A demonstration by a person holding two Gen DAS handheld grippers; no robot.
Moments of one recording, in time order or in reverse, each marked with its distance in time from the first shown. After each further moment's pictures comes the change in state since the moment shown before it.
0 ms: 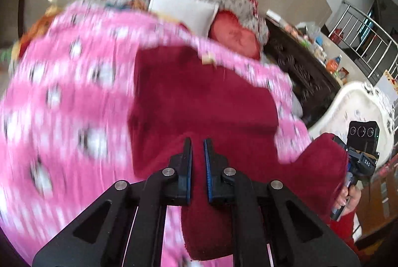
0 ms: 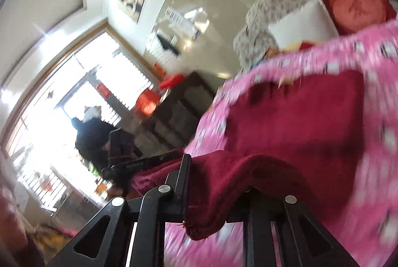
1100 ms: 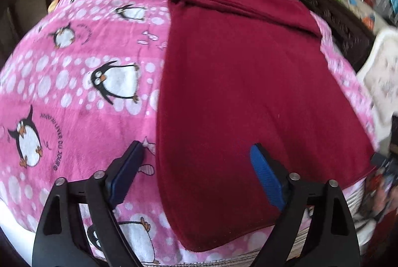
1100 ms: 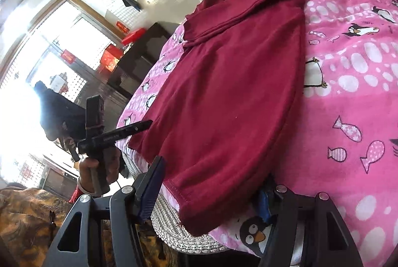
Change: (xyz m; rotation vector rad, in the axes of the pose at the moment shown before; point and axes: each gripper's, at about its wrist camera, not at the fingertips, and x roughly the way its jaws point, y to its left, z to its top) left arm 0.012 0.005 -0.199 0.061 0.179 0.290; right arm -0.050 0.009 -0.201 0.090 0.290 -0.185
